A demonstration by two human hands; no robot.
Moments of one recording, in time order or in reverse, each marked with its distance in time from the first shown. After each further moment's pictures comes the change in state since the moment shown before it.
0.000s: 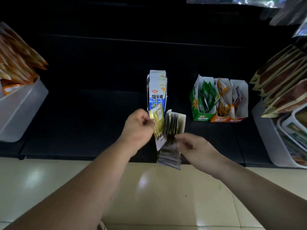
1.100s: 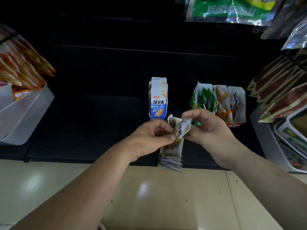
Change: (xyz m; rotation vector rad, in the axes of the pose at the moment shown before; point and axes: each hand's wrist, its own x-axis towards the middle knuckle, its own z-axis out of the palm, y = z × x) left_hand -0.028 0.033 -0.013 -0.048 -0.482 -0.013; right_hand -0.015 -0.056 -0.034 0.506 0.107 -0.185
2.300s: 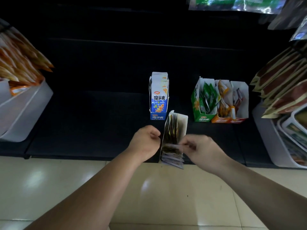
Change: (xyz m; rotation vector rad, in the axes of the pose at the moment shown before) left_hand 0.019 -0.060 0.010 0.198 0.279 -0.087; right_hand 0.001 0.066 -0.004 -0.730 -0.118 0.011
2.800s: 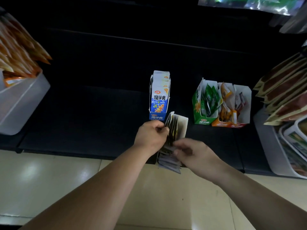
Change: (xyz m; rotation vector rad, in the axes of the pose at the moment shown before) left_hand 0.022 0.018 0.026 -0.085 0.147 0.038; right_hand 0.003 0.001 0.006 0.133 -0.089 0.093
